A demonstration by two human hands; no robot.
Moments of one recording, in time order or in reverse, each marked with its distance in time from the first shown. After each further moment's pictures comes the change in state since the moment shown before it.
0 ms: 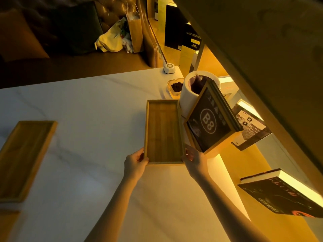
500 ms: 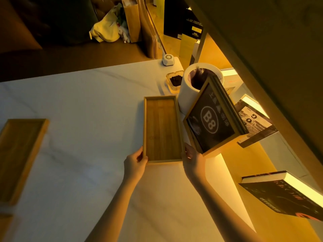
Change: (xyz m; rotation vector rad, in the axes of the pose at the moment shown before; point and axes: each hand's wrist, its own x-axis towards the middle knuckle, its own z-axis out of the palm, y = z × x) left_hand 0.017 -0.016 0.017 0.103 0.023 -0.041; right_hand 0.016 0.024 0.018 -0.065 0.116 -0.002
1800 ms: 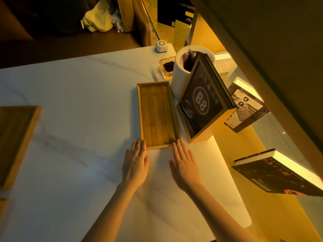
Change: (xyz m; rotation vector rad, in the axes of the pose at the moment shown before) left_hand -0.032 -0.041 0.032 0.673 -0.101 0.271; right_hand -0.051 0.044 0.001 -0.680 -0.249 -0.372
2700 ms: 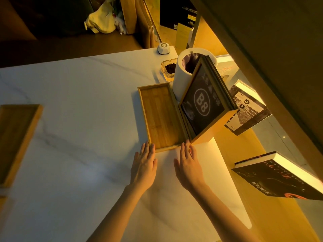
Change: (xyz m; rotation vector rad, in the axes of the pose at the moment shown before) left_hand -0.005 0.022 0.006 -0.047 -0.072 0.022; right_hand 0.003 0.006 -0.002 -0.164 0.057 0.127
